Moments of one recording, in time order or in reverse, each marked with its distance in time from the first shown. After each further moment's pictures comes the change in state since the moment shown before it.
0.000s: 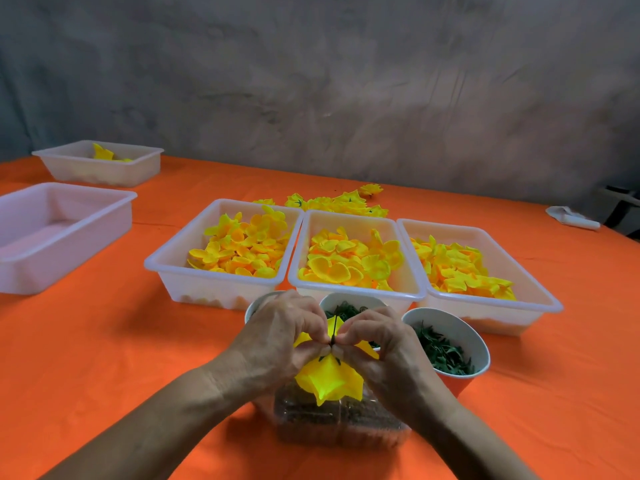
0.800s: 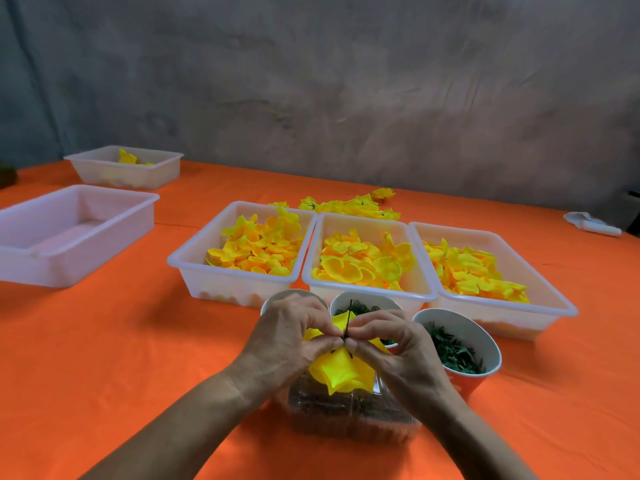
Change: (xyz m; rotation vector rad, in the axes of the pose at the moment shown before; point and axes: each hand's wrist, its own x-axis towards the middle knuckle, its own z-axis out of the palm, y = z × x) left_hand -0.011 0.005 0.005 -0.100 0.179 -0.065; right_hand -0.003 0.009 0.004 0.168 0.051 0.015
